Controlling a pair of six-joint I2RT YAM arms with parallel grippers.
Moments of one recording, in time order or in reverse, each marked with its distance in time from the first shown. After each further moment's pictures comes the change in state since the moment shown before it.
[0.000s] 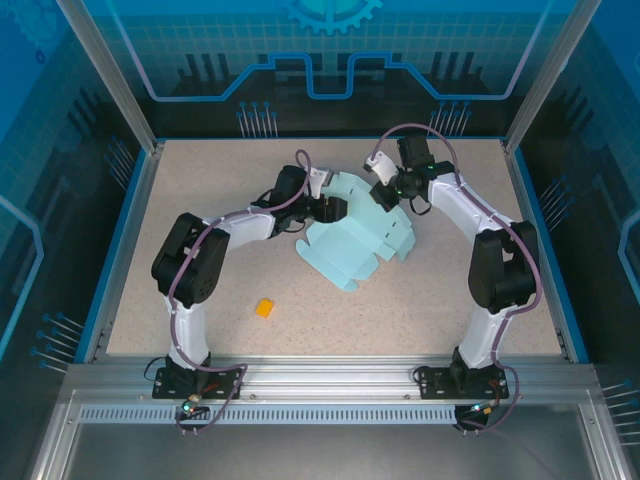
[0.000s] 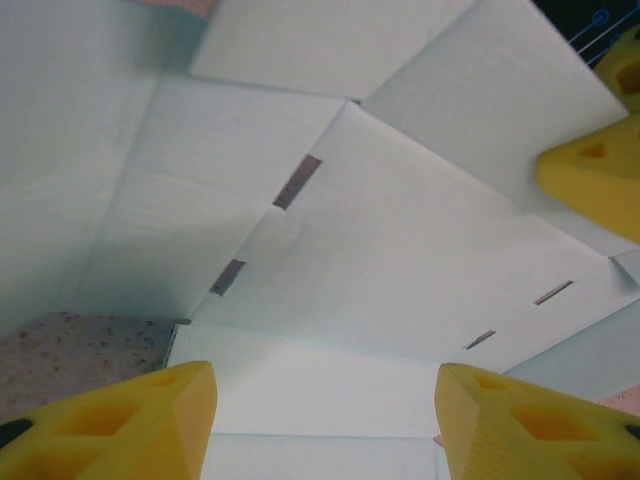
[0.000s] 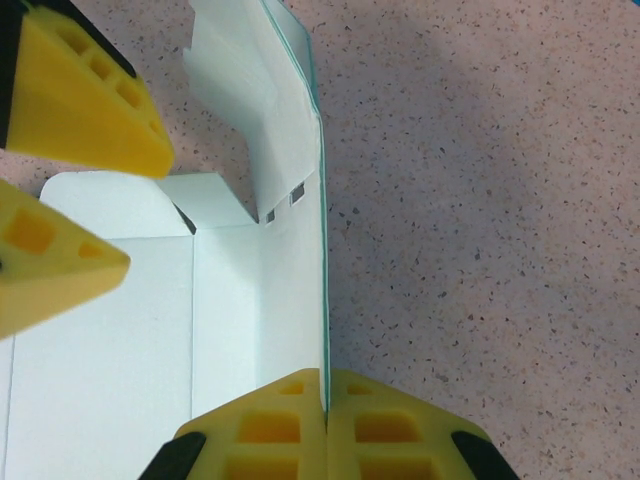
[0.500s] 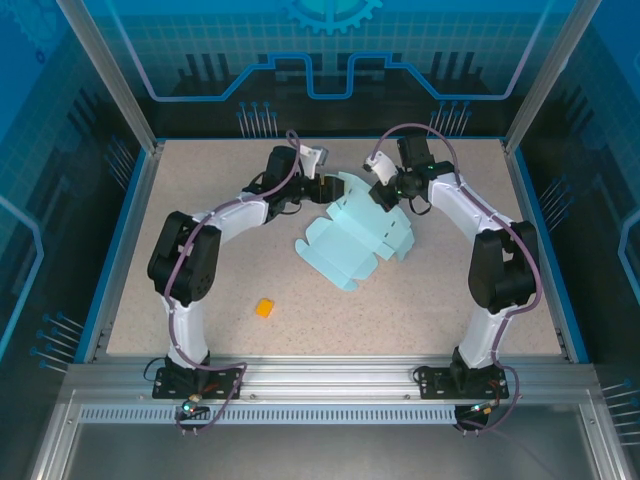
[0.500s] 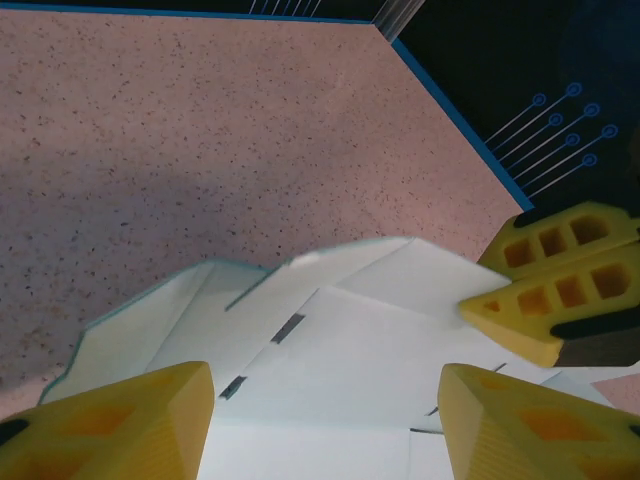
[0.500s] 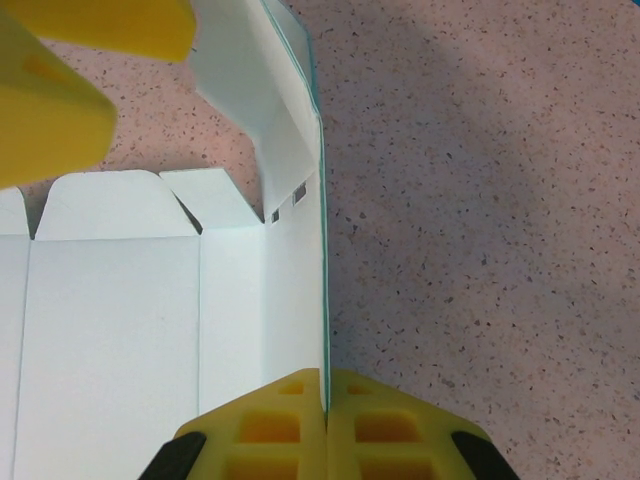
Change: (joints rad) left arm 0.047 -0.001 0.139 -0.043 0.072 -0.004; right arm 0.000 0.000 0.000 0.000 -0.021 0.000
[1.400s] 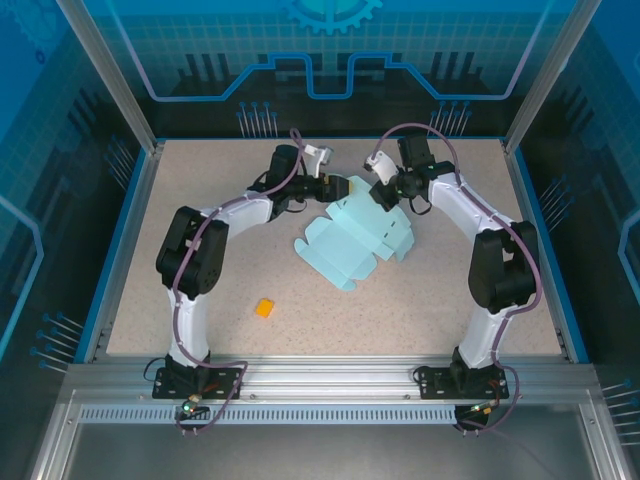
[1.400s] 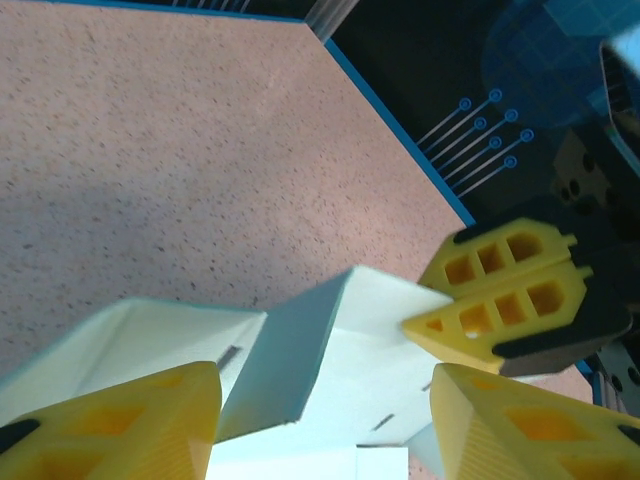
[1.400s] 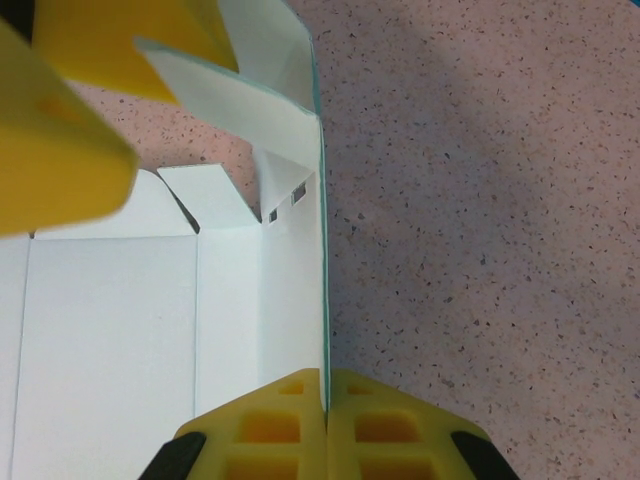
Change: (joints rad) left arm -0.005 0.073 0.026 0.087 0.156 -0.068; right arm -0.003 0.000 0.000 0.003 0.002 0.008
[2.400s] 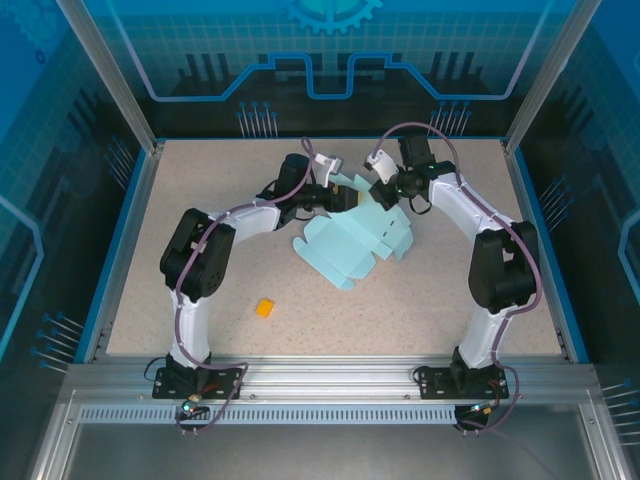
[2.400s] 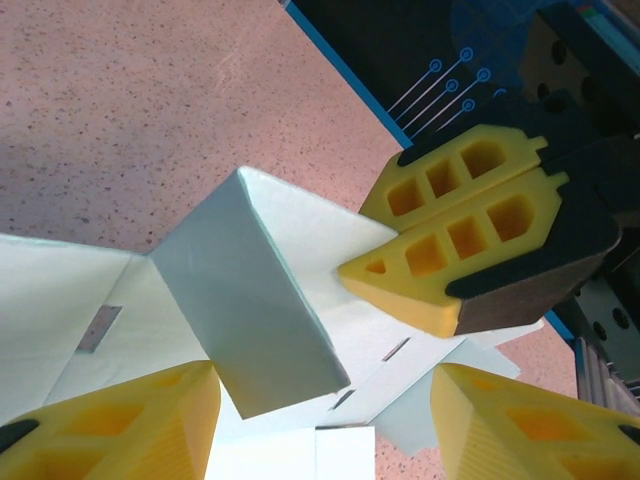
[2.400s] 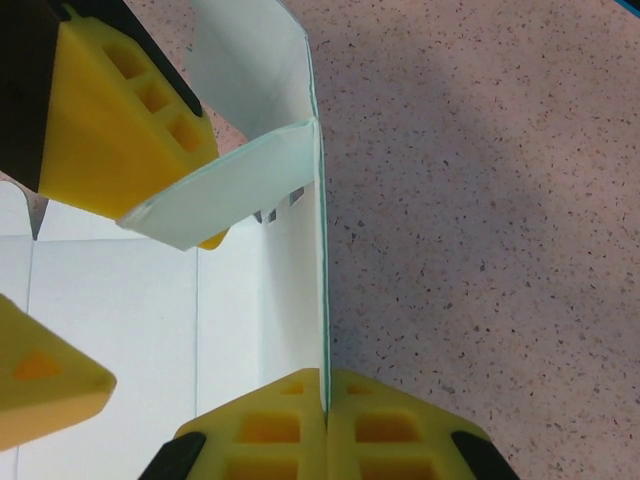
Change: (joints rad) left arm -0.055 -0.005 -0.055 0.066 -0.004 0.010; right arm -0.002 0.000 0.000 0.010 -0.008 0.010
